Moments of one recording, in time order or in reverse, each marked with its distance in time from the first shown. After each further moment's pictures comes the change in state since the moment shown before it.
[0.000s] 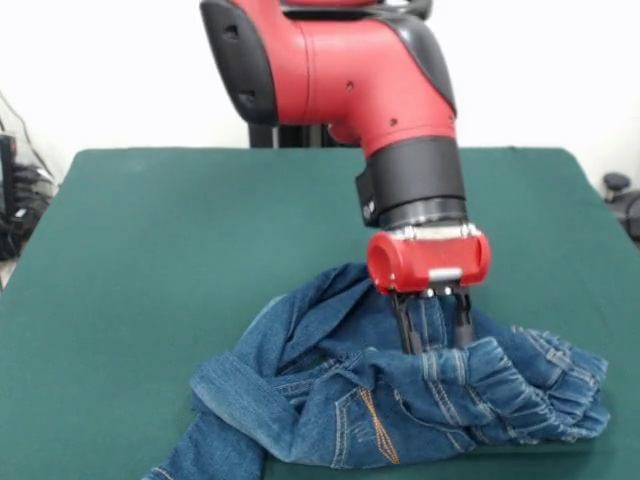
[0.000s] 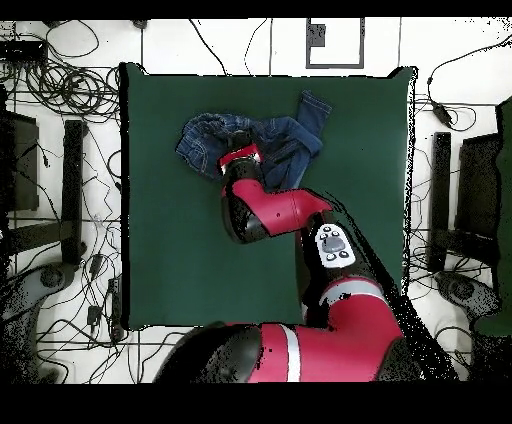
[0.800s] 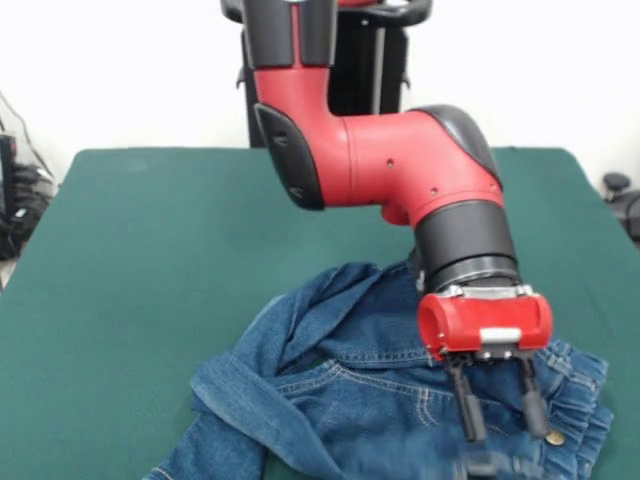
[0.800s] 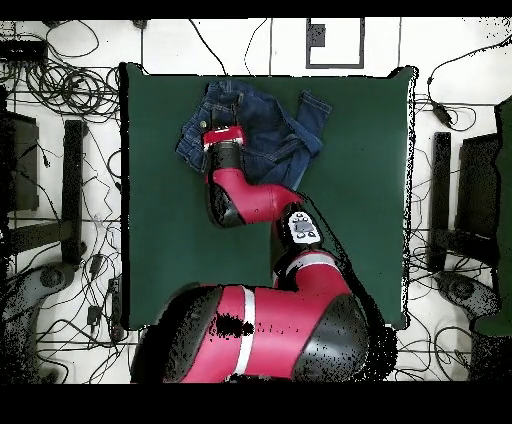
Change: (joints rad) arm 0.093 0.194 -0.033 -0.132 0.238 -0.384 0.000
